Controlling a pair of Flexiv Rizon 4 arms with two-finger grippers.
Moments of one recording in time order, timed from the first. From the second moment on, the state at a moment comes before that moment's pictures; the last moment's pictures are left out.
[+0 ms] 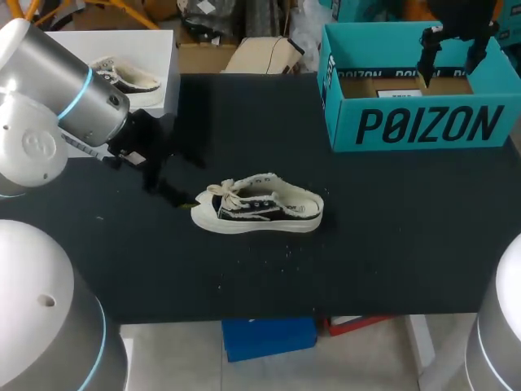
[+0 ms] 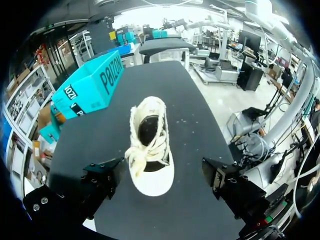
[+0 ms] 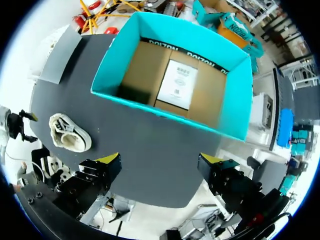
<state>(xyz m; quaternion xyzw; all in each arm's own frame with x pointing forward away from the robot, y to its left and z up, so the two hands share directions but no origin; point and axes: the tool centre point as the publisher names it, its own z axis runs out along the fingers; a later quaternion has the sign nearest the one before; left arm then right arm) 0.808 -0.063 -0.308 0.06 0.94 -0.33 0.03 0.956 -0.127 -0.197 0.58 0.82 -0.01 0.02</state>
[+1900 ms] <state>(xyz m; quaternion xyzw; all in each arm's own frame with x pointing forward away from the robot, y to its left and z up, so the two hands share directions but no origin) 0.808 -0.063 -0.308 0.06 0.94 -0.33 0.03 0.797 0.016 -0.256 -0.12 0.96 0.23 0.10</state>
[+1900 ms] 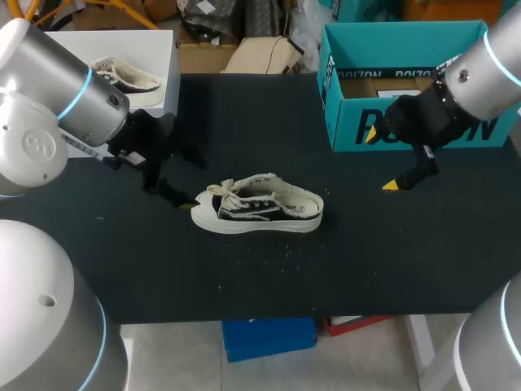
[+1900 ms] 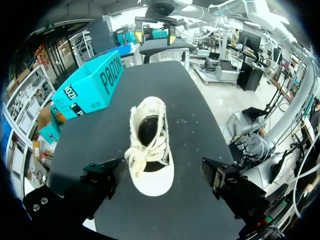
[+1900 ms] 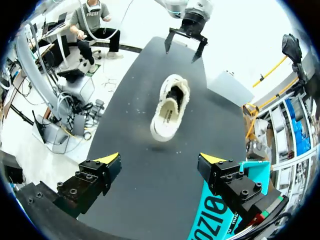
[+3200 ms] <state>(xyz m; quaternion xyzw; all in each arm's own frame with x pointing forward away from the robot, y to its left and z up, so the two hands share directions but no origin) 0.808 -0.063 -0.308 0.06 0.94 -0.33 0.03 0.808 0.086 -0.319 -0.03 0.92 0.37 0.08</state>
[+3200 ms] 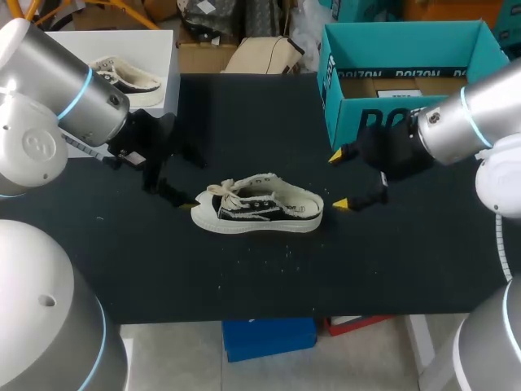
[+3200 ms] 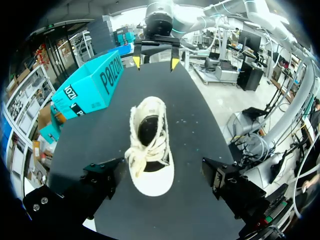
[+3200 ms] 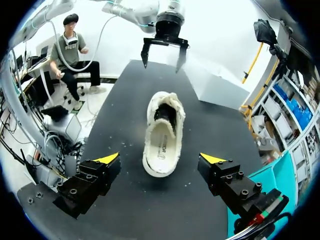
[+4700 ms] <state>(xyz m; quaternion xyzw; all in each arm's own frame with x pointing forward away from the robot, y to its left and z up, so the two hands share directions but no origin) 0.808 -0.063 -0.308 0.06 0.94 -0.33 0.03 0.823 0.125 -0.410 0.03 0.89 0.45 0.06</state>
